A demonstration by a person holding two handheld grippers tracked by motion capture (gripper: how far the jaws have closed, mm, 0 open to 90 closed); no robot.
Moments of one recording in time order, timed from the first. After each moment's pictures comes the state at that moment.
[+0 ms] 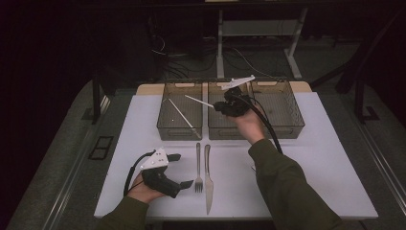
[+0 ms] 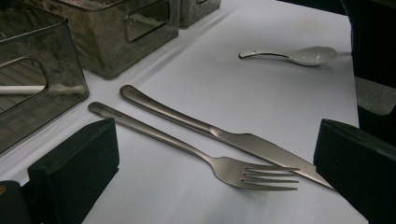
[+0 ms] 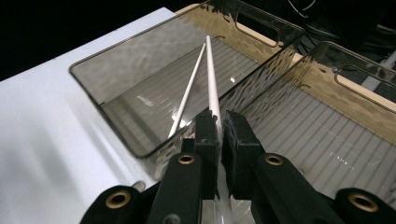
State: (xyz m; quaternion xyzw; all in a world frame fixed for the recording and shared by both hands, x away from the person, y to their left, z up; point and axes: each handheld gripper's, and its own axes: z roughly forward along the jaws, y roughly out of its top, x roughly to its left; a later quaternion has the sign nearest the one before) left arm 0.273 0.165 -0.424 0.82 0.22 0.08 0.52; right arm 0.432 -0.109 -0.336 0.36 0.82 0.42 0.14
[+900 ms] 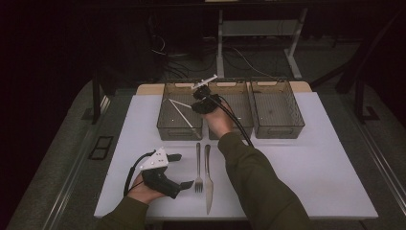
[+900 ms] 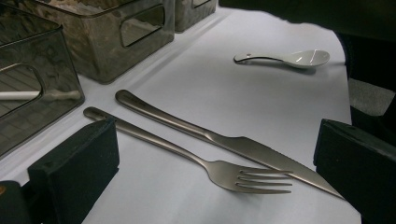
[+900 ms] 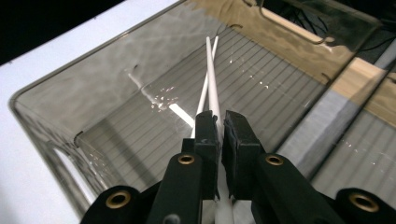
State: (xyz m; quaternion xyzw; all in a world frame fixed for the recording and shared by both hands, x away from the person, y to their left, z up) left arm 0.272 0.164 -0.422 0.82 0.22 0.07 0.52; right arm 0.477 -0.024 -0.370 0.38 0.84 0.37 0.13
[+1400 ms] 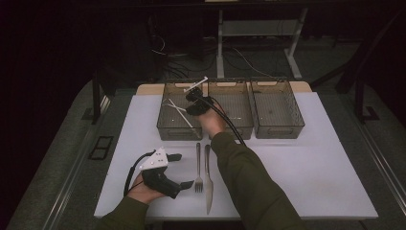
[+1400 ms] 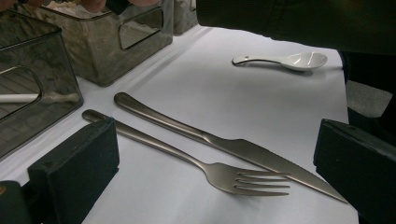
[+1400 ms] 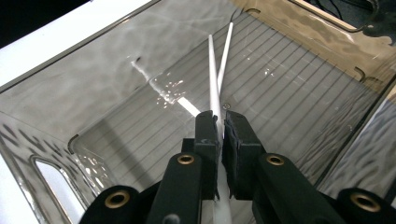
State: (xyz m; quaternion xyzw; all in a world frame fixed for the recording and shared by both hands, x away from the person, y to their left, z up) left arm 0.272 0.164 -0.421 0.82 0.21 0.07 0.52; right arm 0.487 -0.002 -0.385 0.37 0.85 0.35 0.11
